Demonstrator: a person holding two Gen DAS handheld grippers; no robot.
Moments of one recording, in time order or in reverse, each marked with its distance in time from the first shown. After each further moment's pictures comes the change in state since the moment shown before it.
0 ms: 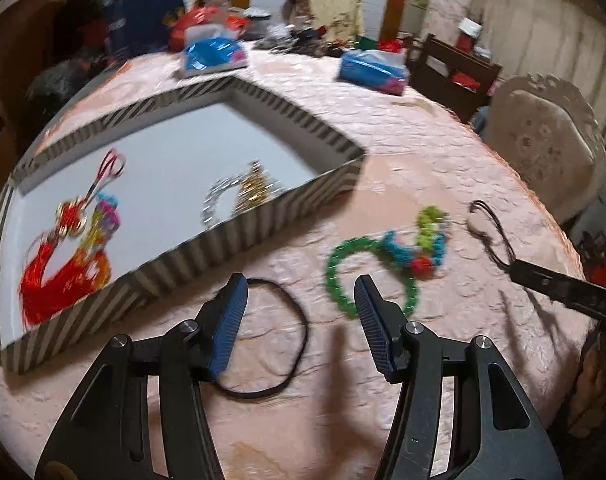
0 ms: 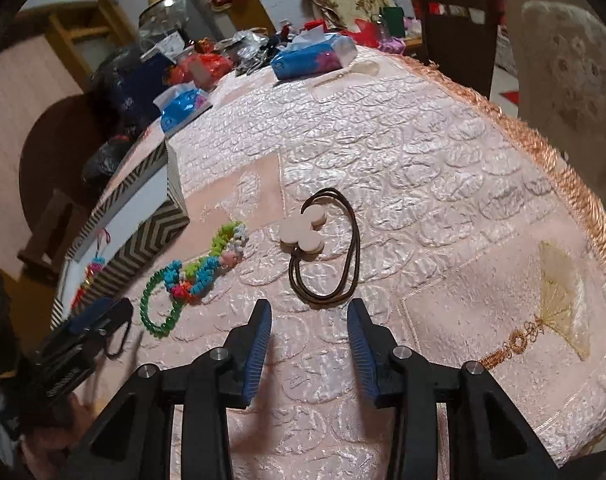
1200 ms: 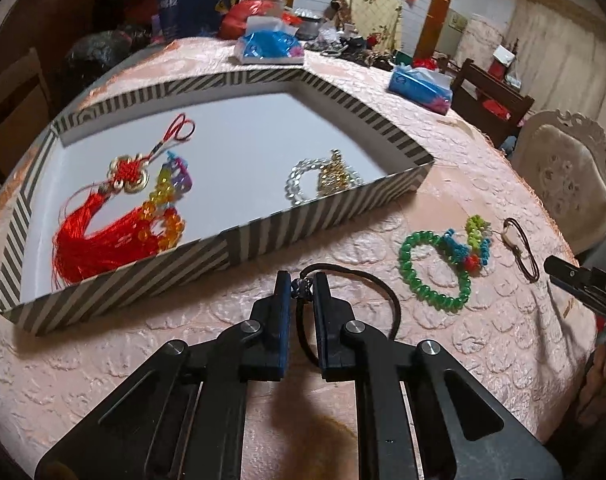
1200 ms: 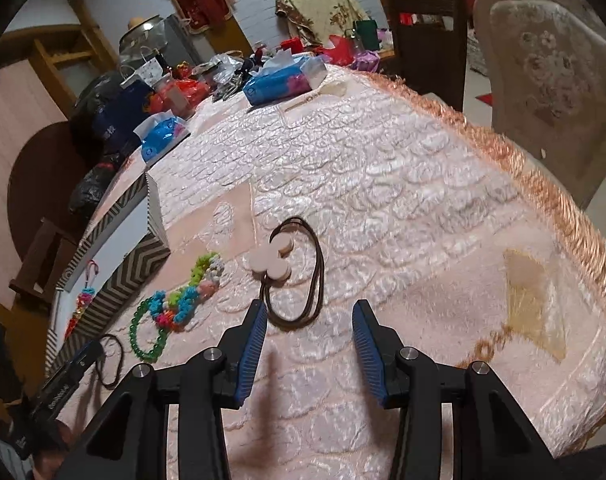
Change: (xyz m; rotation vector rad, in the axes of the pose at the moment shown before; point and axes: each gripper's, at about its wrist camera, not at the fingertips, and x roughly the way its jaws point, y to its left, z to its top) left arm -0.013 0.047 -0.021 -0.131 -0.017 0.051; right arm -0.005 -0.001 0.011 -0.009 -0.078 -0.103
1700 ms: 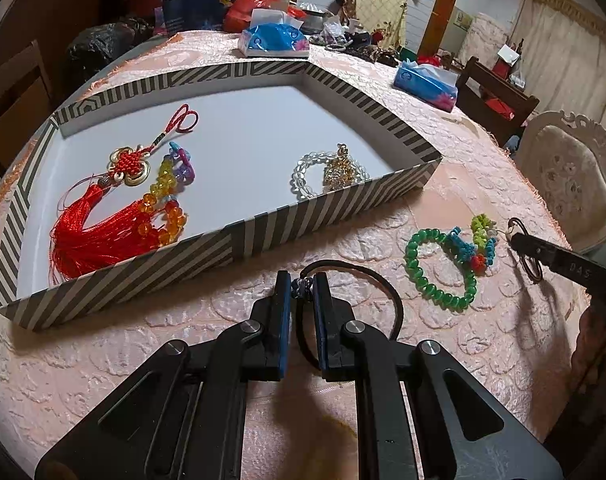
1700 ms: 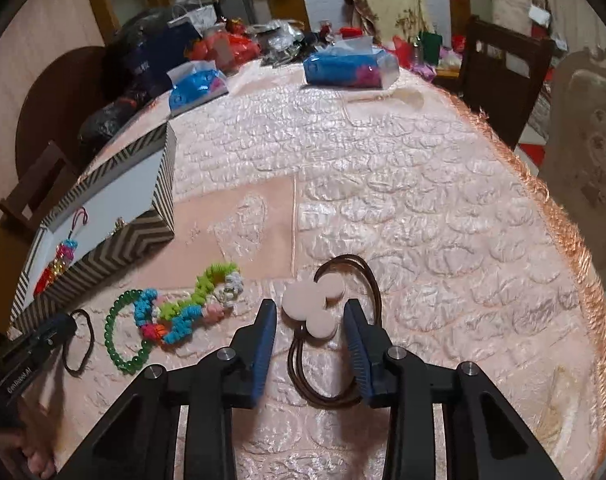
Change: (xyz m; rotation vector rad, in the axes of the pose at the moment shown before) left arm 0.002 -0.002 0.000 -0.002 0.014 0.003; right arm 0.051 0.033 0.023 -0.268 0.071 -0.006
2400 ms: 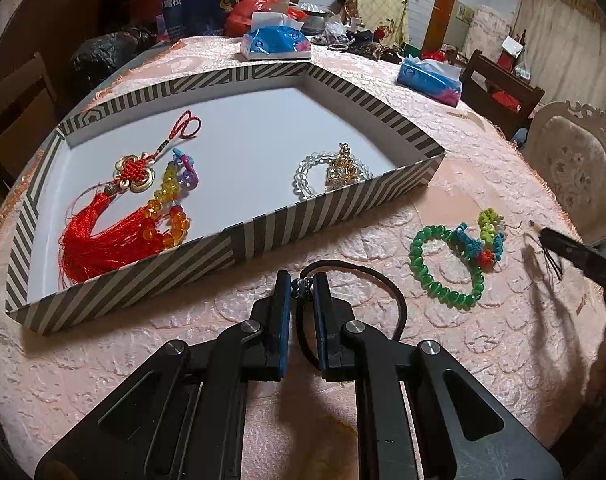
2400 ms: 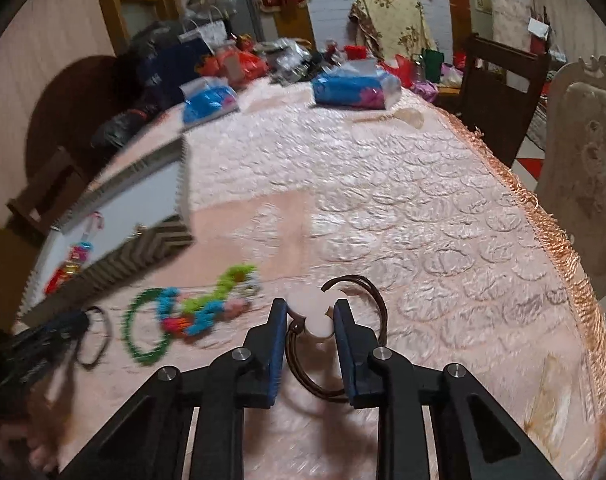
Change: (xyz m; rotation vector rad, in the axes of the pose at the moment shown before) left arm 0.001 -0.006 0.001 0.034 -0.006 0.053; right arm -0.039 0.010 -0.015 0.002 -0.103 0.044
